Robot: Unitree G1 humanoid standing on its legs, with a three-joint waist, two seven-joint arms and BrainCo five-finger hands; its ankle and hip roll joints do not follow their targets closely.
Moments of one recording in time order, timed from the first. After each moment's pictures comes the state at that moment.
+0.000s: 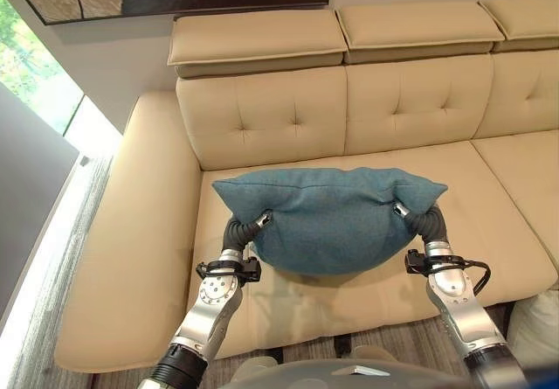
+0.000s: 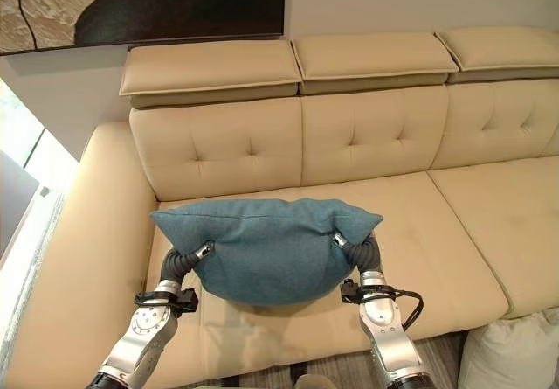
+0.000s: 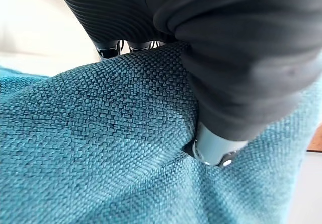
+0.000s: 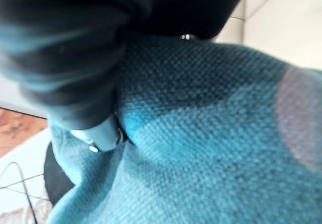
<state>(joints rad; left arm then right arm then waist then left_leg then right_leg) 0.05 0.29 -0.30 0.14 -0.36 -0.17 0.25 0.04 -0.34 0.17 0.10 0.09 -0.18 -0.28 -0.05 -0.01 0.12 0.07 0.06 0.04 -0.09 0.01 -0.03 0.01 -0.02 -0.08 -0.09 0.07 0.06</state>
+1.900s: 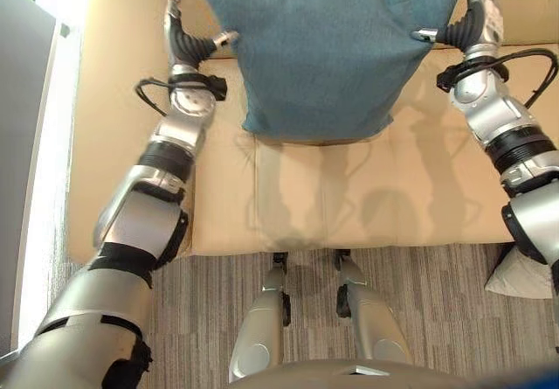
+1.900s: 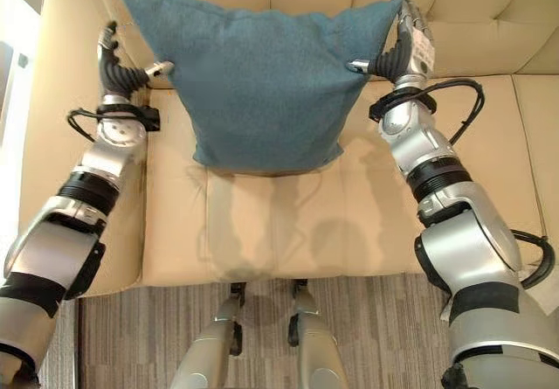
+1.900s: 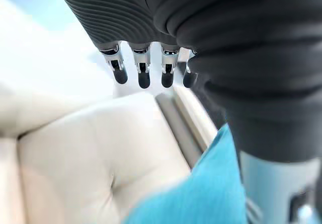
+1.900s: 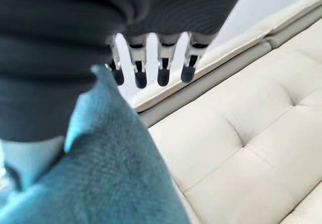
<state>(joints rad) -1.15 0.60 -0.39 0.97 -0.29 -0.18 0.50 -1.22 -0.68 0.59 0.94 -0.06 -0.05 -0.50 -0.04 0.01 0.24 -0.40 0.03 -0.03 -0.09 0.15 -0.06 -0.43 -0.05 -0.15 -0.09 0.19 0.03</state>
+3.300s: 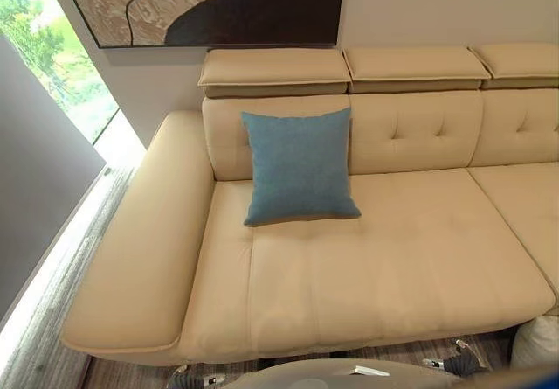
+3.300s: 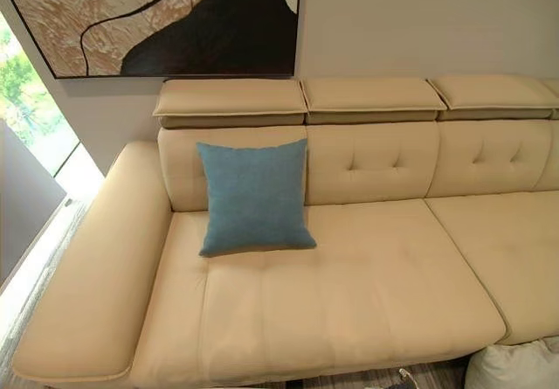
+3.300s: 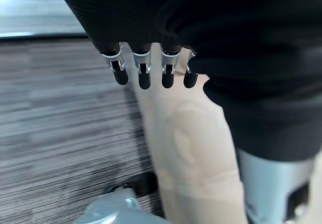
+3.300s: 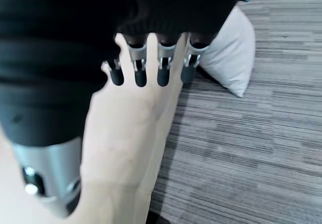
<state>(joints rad) 0.14 0.28 -0.14 1.22 -0.02 -0.09 0.15 0.10 -0.33 0.15 1.17 -0.10 -0.08 -0.20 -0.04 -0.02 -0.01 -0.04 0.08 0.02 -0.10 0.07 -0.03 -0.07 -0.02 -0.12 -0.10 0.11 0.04</state>
